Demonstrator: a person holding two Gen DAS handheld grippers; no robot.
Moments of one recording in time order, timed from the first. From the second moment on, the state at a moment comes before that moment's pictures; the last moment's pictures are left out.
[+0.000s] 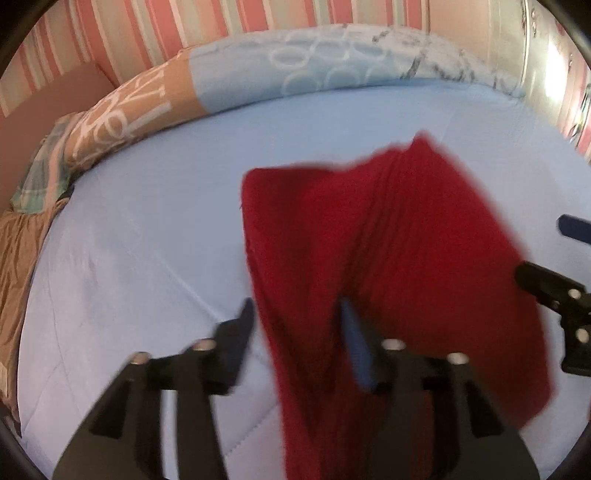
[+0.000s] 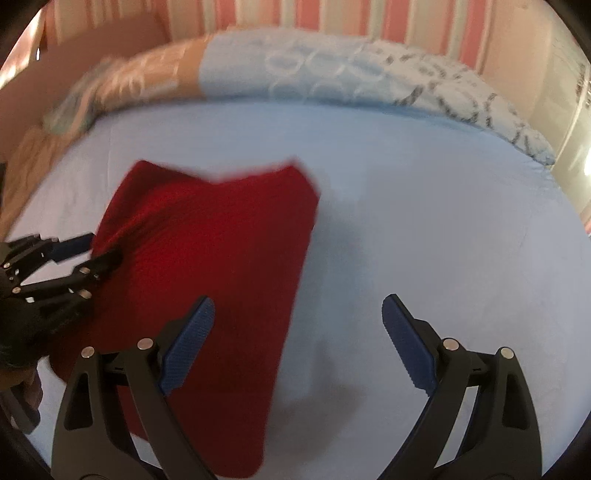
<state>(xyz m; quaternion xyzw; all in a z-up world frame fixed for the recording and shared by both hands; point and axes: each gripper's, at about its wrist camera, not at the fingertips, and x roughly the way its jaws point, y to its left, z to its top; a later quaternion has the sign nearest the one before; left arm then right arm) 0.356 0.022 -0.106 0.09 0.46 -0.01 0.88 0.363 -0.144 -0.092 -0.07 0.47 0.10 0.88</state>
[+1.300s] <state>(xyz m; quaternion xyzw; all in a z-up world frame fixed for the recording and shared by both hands) 0.309 0.050 -0.109 -0.06 0.45 -0.10 0.89 0.336 -0.168 -0.097 -0.09 0.41 0.12 0.90</state>
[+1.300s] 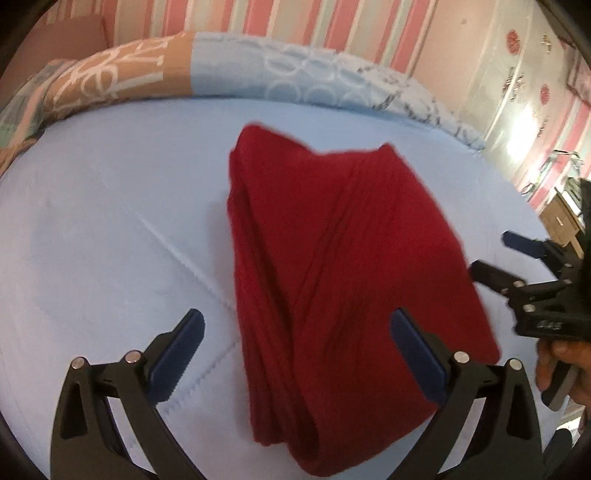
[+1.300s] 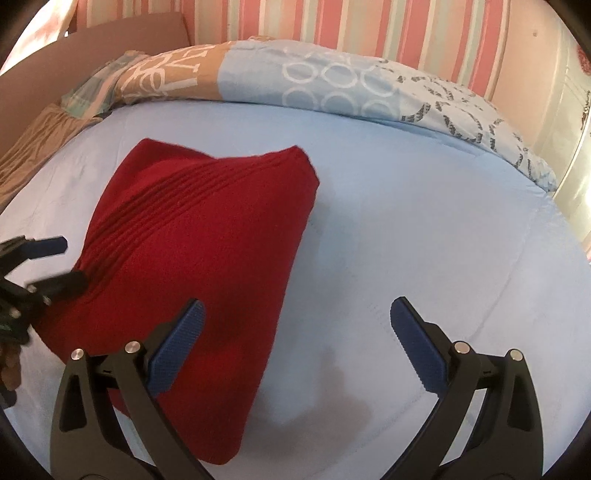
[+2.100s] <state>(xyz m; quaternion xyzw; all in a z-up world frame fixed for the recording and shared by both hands) 0.333 0.024 -0.135 -0.07 0.48 -0.09 0.87 0.364 -0.184 -0.129 0.06 0.49 0.14 0.86</state>
